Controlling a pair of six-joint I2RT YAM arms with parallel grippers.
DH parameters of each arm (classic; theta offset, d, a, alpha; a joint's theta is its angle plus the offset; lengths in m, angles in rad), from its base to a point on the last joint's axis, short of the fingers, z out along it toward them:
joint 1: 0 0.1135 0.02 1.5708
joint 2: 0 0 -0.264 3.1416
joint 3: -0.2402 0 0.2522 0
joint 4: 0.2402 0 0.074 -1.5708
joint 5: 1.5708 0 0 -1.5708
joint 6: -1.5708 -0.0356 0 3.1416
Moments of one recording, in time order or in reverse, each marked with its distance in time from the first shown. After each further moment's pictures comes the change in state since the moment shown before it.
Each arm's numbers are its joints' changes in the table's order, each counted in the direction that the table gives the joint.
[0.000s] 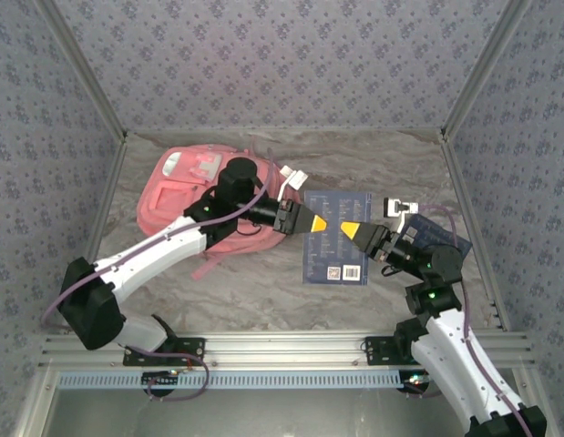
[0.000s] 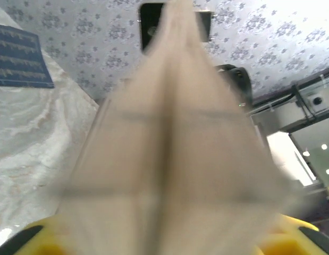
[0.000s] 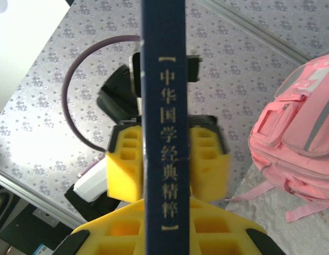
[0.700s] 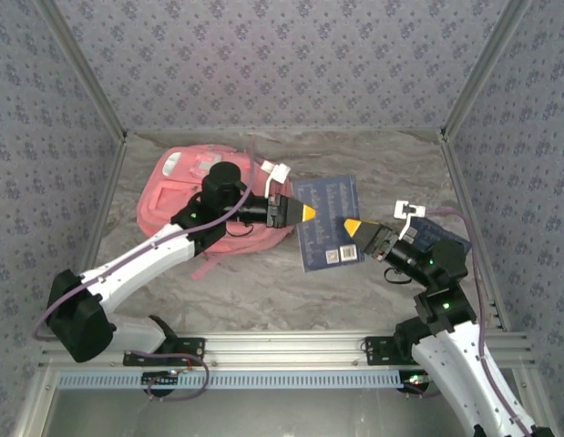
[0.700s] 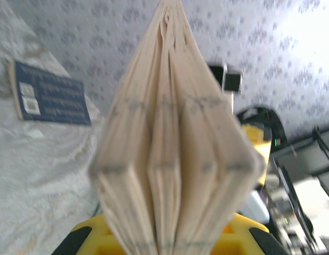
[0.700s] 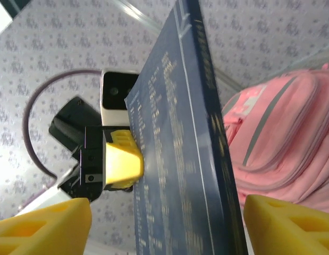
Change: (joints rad) left arm 0.044 0.098 0.097 -0.083 -0.211 0.056; right arm 0.053 0.120 -0.126 0.465 0.252 0.267
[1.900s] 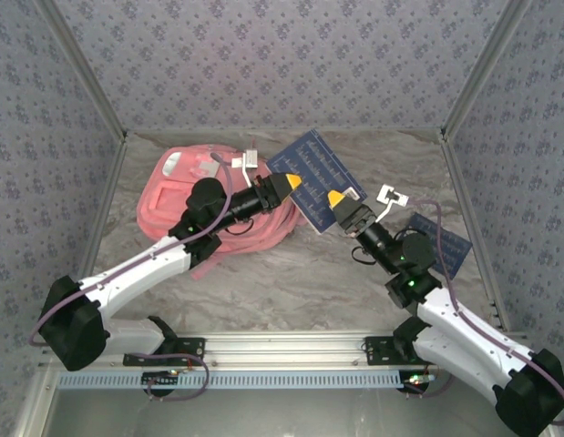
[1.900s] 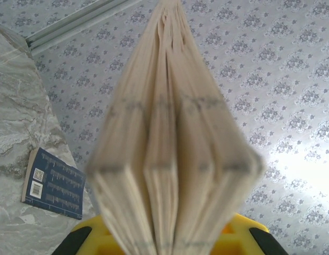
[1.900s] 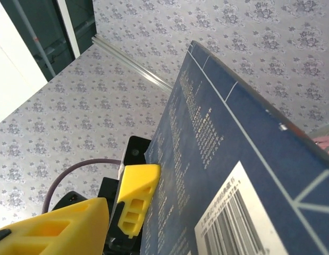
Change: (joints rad) left arm -0.002 0.044 0.164 -0.361 -0.412 0.321; right arm 0.298 -0.352 0.052 -0.593 0.464 -0.024
